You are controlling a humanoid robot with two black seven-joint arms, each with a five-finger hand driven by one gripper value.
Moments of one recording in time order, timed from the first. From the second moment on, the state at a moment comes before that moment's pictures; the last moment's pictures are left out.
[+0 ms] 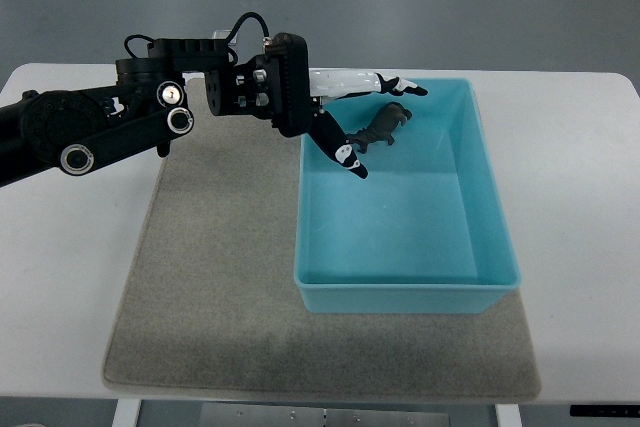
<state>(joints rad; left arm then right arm) -1.21 0.41 -0.24 -1.16 1.00 -0.25 -0.20 0.00 0.00 0.00 0.11 -0.05 0.25 0.00</state>
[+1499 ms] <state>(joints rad) -0.97 0.58 -0.50 -0.67 -0.18 -0.61 -0.09 0.00 0.00 0.00 0.11 -0.05 0.25 0.00</state>
